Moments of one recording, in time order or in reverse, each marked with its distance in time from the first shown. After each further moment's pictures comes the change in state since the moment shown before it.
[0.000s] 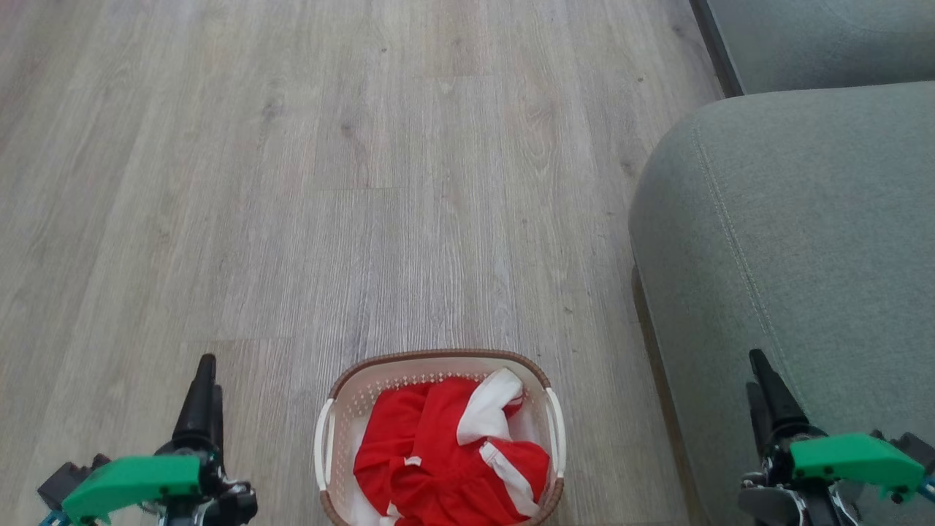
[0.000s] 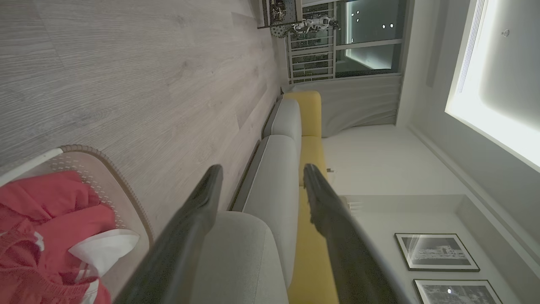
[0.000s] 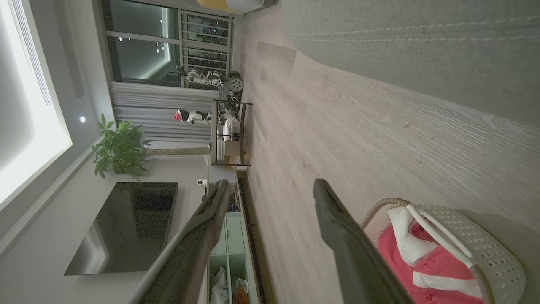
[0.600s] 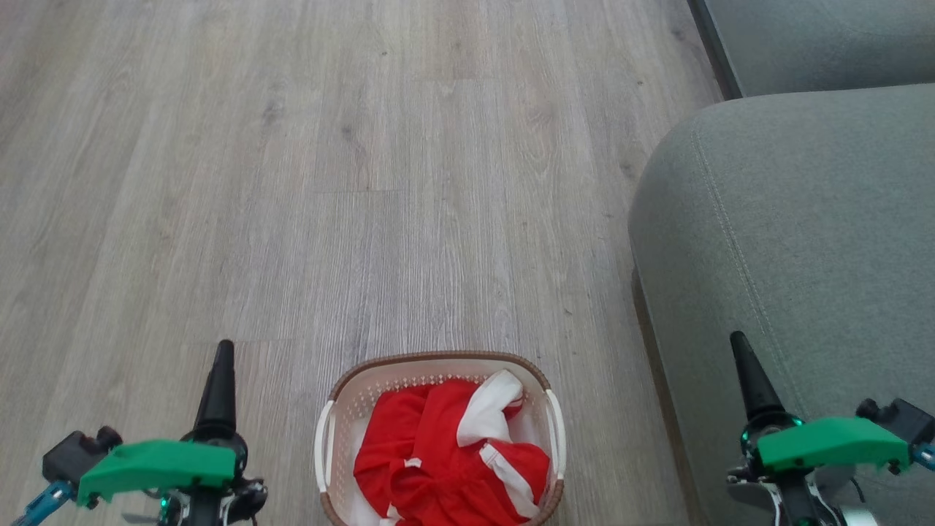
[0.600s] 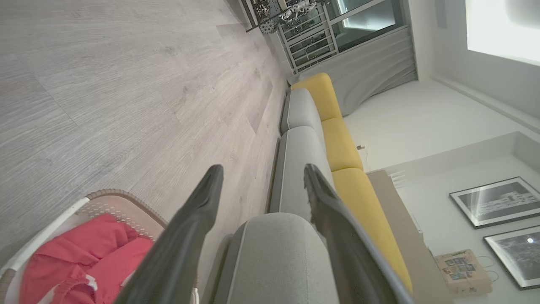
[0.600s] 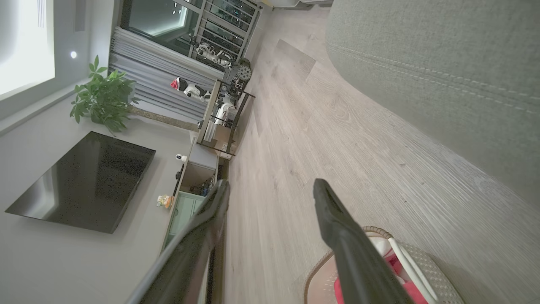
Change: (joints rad) left arm 0.011 0.001 -0.040 -0.084 0.305 0.043 -0.052; right arm 0.000 0.000 0.043 -0.074 -0.294 0.000 -0.052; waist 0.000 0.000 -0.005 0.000
